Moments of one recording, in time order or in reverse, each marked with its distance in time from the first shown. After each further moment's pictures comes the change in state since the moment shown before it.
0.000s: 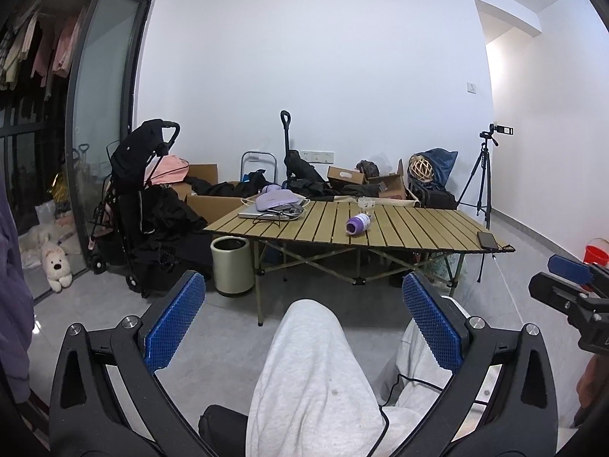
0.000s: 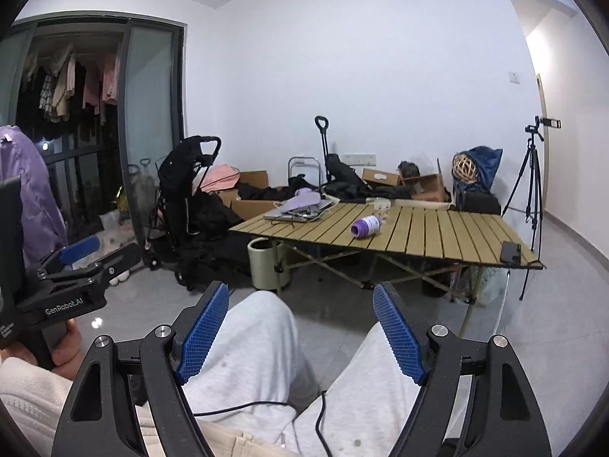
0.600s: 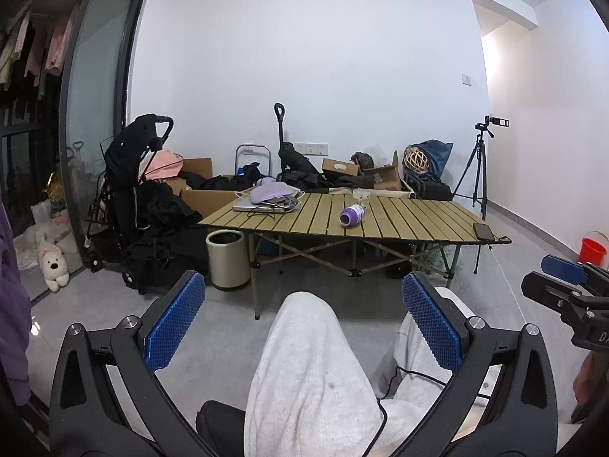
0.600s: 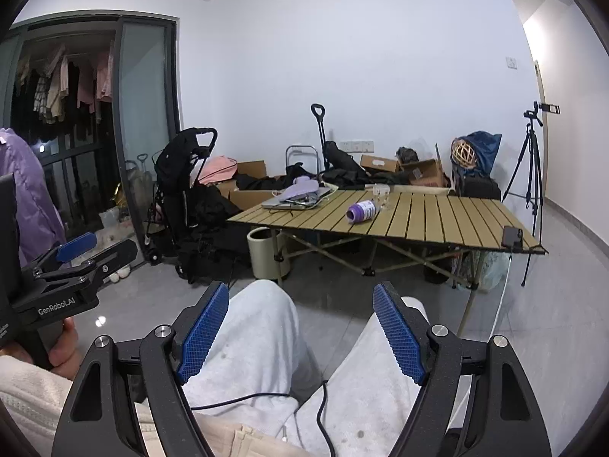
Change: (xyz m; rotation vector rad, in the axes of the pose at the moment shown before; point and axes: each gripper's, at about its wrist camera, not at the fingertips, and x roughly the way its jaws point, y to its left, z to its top) left arm 0.002 0.002 -0.001 0.011 0.032 -0.021; right arm 0.006 -0.010 -0.004 0.033 0.041 0.002
